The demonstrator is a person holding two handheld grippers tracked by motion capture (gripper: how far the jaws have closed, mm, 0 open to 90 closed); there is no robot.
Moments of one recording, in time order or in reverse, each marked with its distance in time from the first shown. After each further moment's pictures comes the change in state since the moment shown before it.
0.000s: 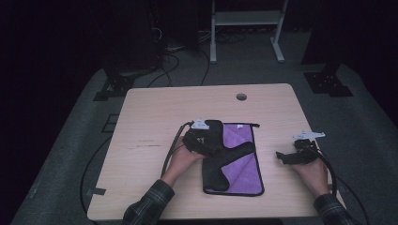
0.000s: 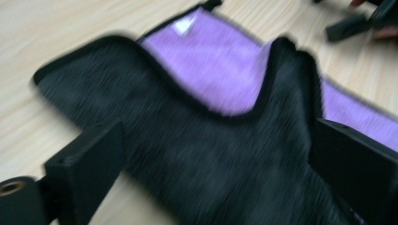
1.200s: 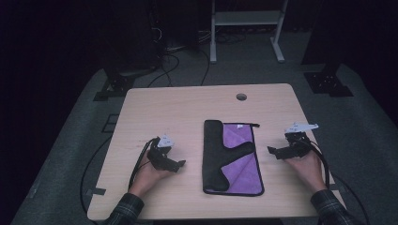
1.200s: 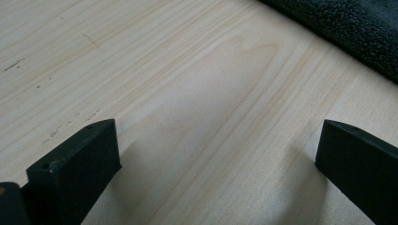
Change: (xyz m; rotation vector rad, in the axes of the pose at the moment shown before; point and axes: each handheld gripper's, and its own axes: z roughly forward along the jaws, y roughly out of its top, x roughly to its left) left arm 0.041 -0.092 -0.060 0.083 0.194 0.032; right arm 0.025 0.040 -0.011 -0.048 0.097 -0.084
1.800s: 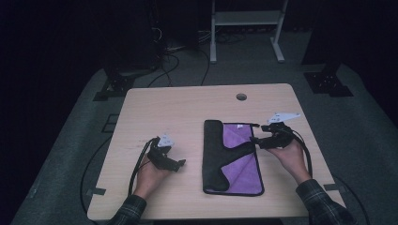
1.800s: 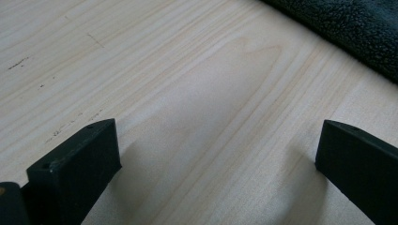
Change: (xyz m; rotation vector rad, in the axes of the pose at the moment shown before) left arm 0.000 0.000 0.001 0.001 0.007 -0.010; right arm 0.034 0.052 0.018 -0.067 0.137 -0.057
